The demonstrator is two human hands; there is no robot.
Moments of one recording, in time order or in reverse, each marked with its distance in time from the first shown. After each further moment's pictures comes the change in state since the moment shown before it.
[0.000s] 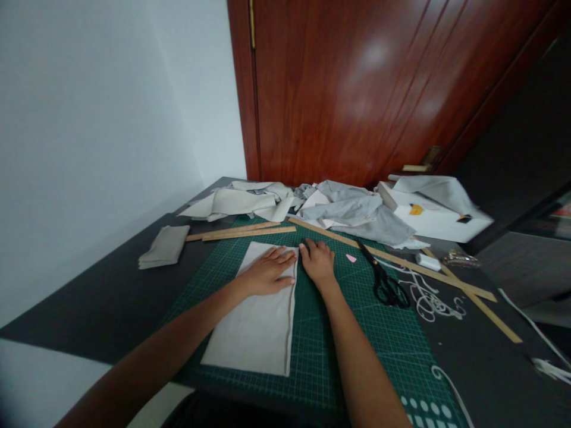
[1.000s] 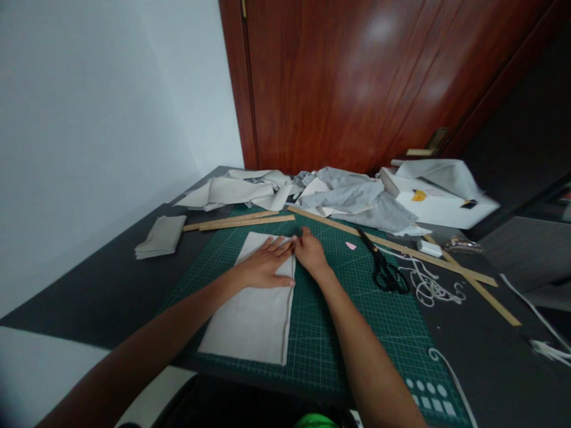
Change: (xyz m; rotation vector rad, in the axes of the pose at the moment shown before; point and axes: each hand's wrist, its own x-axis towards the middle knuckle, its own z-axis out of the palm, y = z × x) left_hand -0.003 0.003 0.000 -0.040 -0.098 0.034; right_hand 0.009 -0.004 0.012 0.248 -0.072 -0.141
